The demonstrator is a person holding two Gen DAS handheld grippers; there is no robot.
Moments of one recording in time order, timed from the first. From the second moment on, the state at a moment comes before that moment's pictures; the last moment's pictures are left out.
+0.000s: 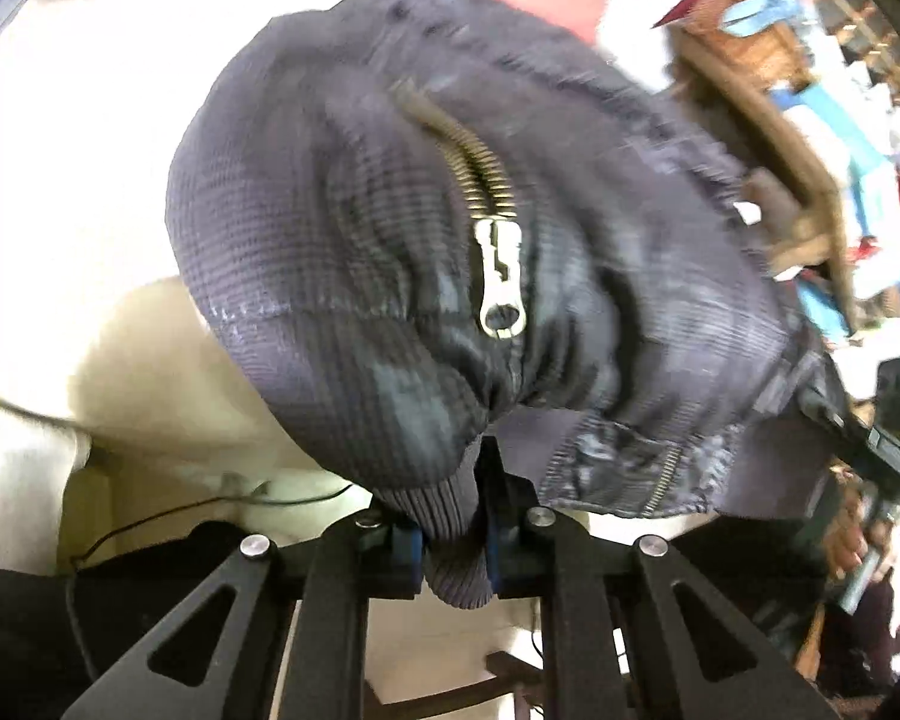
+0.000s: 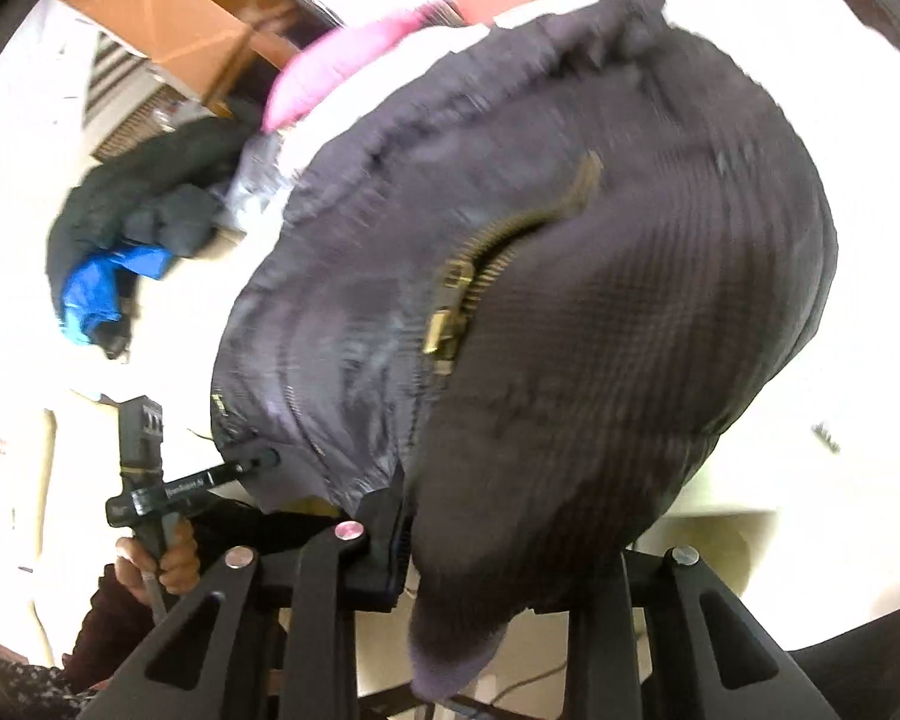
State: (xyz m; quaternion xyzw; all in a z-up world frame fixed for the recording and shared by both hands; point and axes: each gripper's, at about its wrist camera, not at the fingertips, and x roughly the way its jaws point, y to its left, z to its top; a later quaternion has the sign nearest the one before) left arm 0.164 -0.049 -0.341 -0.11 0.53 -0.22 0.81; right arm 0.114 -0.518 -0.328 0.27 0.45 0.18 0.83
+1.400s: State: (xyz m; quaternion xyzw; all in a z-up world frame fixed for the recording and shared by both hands) left arm 0.535 -0.127 -0.259 -0.19 0.40 -0.16 0.89; right arm 0.517 -0.637 -0.316 0.47 0.32 0.10 0.82
